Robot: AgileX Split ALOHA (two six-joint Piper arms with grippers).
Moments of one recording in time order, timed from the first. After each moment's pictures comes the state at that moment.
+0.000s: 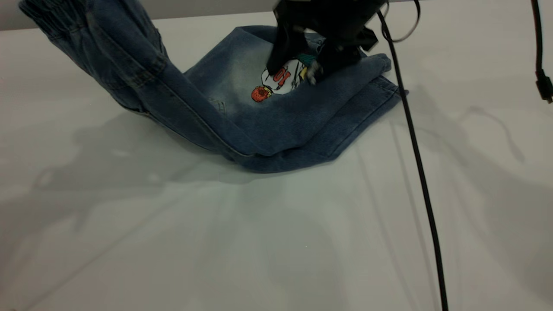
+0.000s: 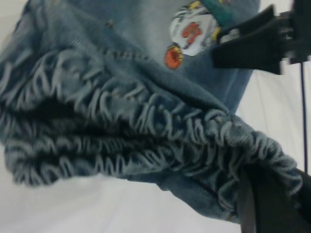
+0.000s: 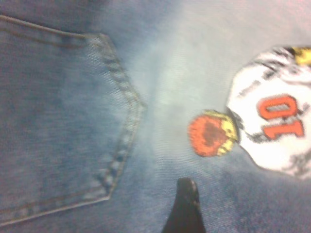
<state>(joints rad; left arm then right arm) -0.05 1.47 -0.98 -0.78 0.83 0.54 0.37 2.37 -1.65 0.84 0.74 -0.58</state>
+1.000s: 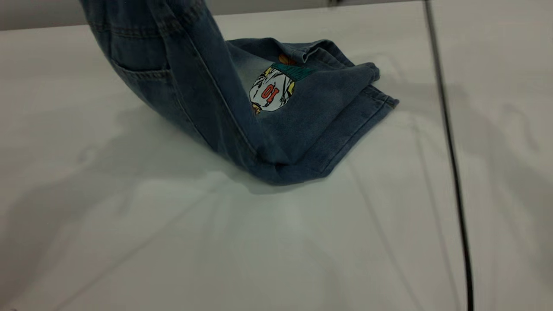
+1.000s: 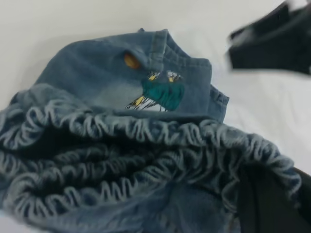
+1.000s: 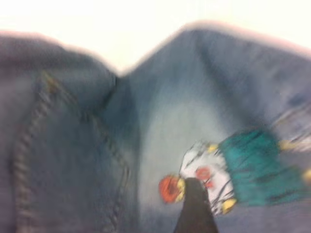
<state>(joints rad) -0.20 1.55 -1.13 -0.79 0.71 0.55 0.28 2.15 -1.65 0.81 0.76 -0.58</state>
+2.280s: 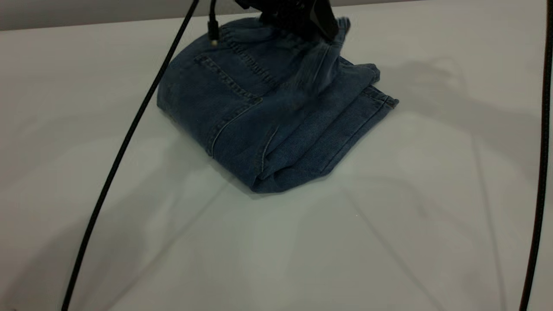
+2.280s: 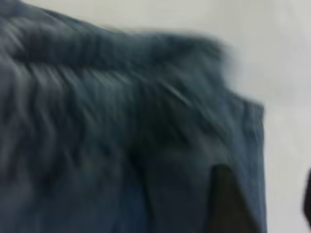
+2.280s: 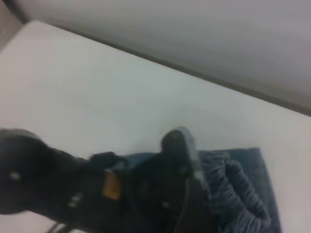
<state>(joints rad) -0.48 2.30 -1.73 -0.70 0.72 0.63 0.21 1.76 -1.65 0.66 0.80 -0.57</state>
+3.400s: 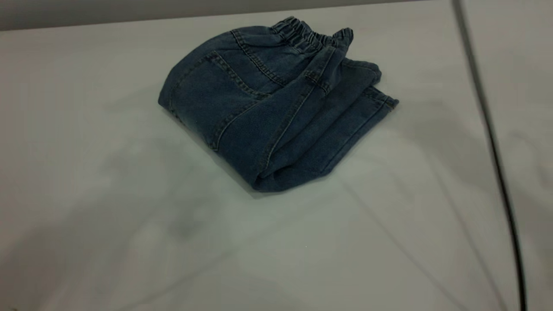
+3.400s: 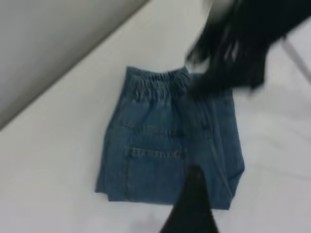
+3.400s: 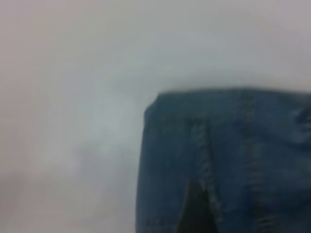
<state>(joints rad) -0.39 1.41 -1.73 -0.26 1.23 0.39 0.41 2.03 -1.65 0.68 0.75 -0.61</state>
